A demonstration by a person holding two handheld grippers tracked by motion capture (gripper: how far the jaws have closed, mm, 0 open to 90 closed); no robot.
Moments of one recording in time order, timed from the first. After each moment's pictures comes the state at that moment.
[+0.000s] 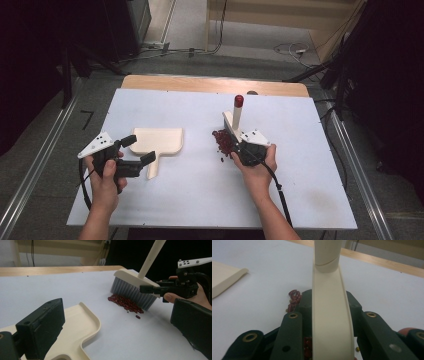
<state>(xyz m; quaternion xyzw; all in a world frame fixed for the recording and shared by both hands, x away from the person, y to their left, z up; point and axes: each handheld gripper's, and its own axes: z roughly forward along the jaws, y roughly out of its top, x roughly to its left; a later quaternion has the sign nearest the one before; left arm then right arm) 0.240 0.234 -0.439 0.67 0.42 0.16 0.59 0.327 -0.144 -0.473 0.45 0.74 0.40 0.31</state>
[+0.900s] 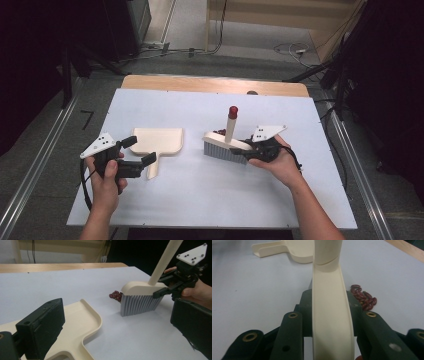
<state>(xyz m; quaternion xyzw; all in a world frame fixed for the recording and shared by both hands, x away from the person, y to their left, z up) 0.241 0.232 -0.443 0.67 0.43 0.16 0.58 0.371 -0.197 -0.469 0.13 0.88 0.46 0.08</state>
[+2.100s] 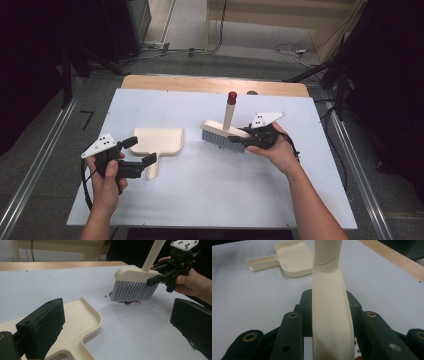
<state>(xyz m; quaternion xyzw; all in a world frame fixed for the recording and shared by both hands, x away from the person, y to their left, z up) 0.241 0.231 -0.444 0.68 0.43 0.16 0.58 0.394 -0.191 -0.451 0.13 0.87 0.48 0.08</state>
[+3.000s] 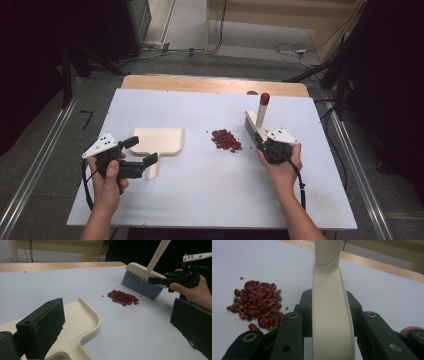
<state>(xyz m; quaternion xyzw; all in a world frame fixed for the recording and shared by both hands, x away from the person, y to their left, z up) 0.241 0.229 -0.443 0.68 0.42 0.16 0.58 0.339 -0.210 -0.477 0.45 0.73 0.39 0.33</state>
